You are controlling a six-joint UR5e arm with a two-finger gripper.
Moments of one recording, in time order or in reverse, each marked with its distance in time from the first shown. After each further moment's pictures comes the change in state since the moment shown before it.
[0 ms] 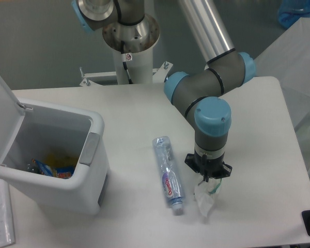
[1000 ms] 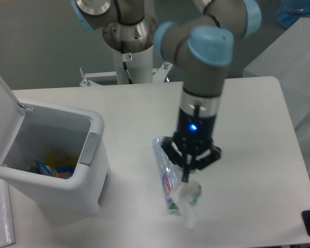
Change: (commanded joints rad) arm -0.067 0.282 0.048 -0.002 -0.434 -0.190
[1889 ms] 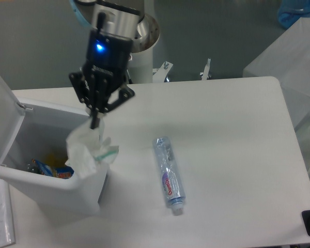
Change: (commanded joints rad) arm -0.156 0.250 -0.202 -0.002 -0.031 -0.017
